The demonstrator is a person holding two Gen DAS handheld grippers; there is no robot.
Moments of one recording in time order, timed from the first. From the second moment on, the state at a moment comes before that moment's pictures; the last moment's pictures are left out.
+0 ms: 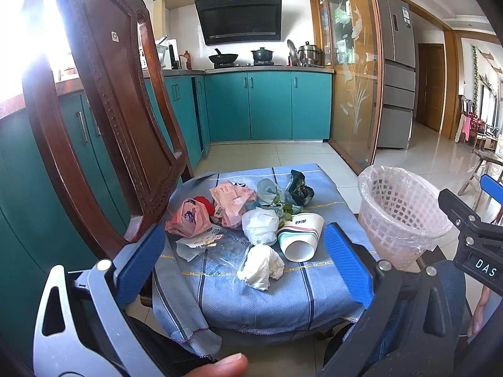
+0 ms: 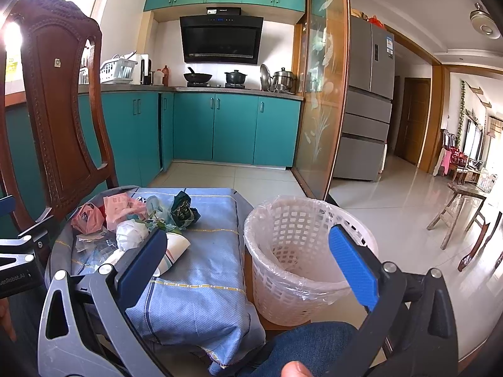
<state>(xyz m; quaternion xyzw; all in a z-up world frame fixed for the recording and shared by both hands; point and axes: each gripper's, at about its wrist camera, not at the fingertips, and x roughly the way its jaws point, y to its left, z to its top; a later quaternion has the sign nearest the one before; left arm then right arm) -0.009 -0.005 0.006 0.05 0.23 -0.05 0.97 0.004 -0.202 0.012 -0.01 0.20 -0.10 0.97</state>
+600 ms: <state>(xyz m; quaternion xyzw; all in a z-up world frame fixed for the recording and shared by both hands) -0.009 -0.006 0.001 0.05 0.24 -0.05 0.97 0.005 -0.200 0.012 -0.02 0.20 -0.10 0.97</state>
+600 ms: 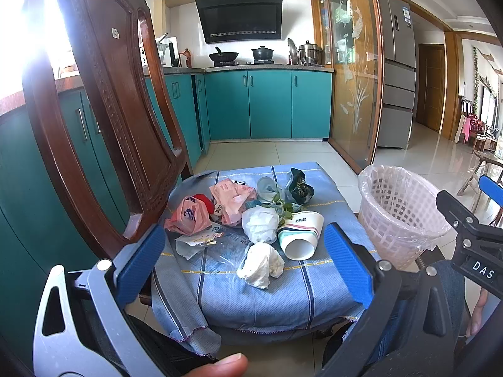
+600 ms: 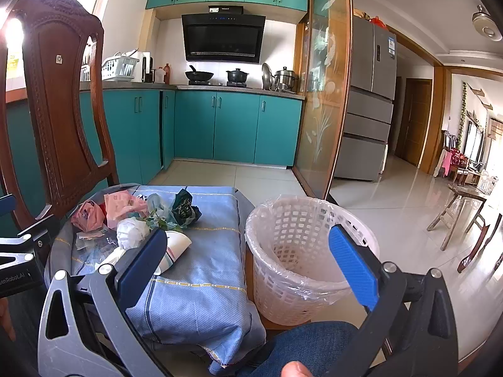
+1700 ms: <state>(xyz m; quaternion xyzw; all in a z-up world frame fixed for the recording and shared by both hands) -0.001 0.000 -0.007 0.04 0.26 -0.05 0.96 0.010 -0.198 0.007 -0.02 0.21 -0.09 0.97</state>
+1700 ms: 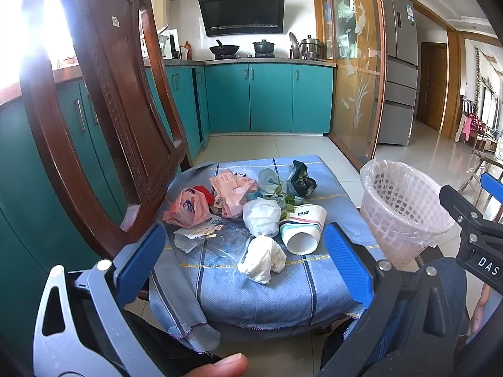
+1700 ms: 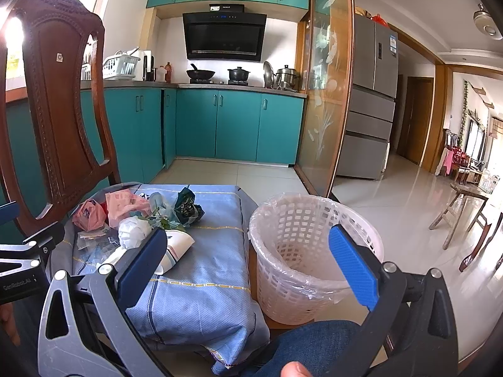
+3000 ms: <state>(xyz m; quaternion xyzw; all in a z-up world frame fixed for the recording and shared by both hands) 0.099 0.023 -0.109 0.01 0.42 -0.09 0.91 0.224 -0.139 -0.136 0.11 0.49 0.09 0.86</state>
